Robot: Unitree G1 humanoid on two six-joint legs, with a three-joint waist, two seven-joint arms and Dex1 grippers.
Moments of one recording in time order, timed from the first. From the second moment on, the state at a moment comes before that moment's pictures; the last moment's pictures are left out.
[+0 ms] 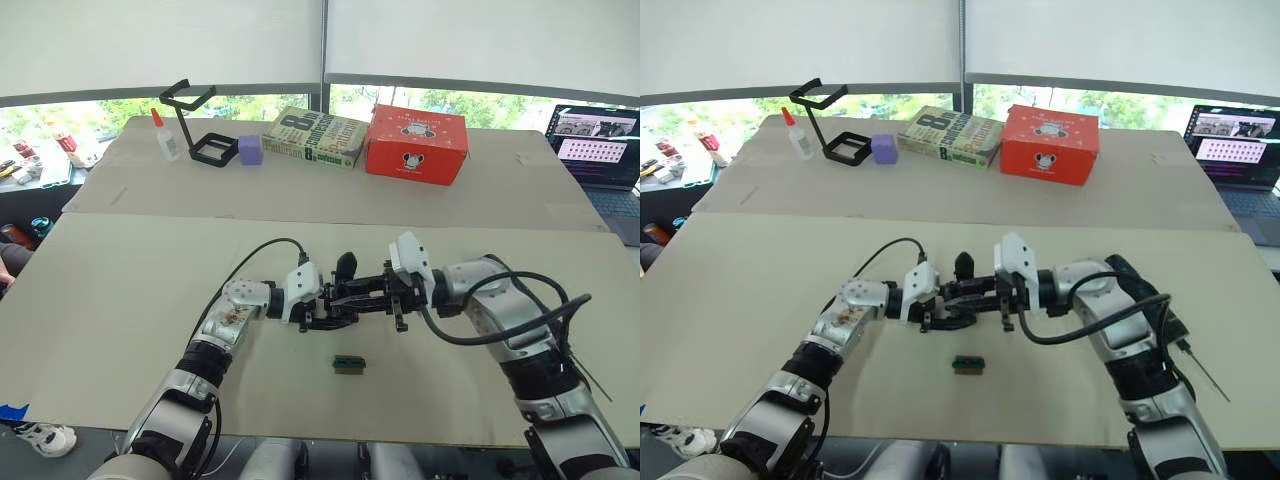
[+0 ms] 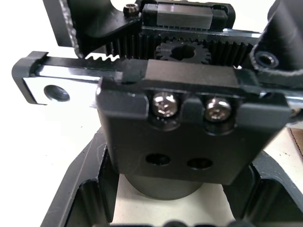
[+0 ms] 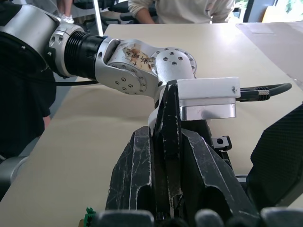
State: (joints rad) left arm -0.58 0.30 -0.28 0.49 -0.12 -0.04 -1.19; right arm -0.49 -0.54 0.23 -0.09 0.41 0.31 1.21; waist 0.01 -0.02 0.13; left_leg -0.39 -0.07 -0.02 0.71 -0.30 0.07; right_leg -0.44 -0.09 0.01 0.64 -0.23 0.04
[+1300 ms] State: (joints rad) left arm -0.55 0.29 -0.29 0.48 -0.11 -0.01 -1.16; right arm -0.54 -0.59 0.30 -0.09 0.40 0.40 1.21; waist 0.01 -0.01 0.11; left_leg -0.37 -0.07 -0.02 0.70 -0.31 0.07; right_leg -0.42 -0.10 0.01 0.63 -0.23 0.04
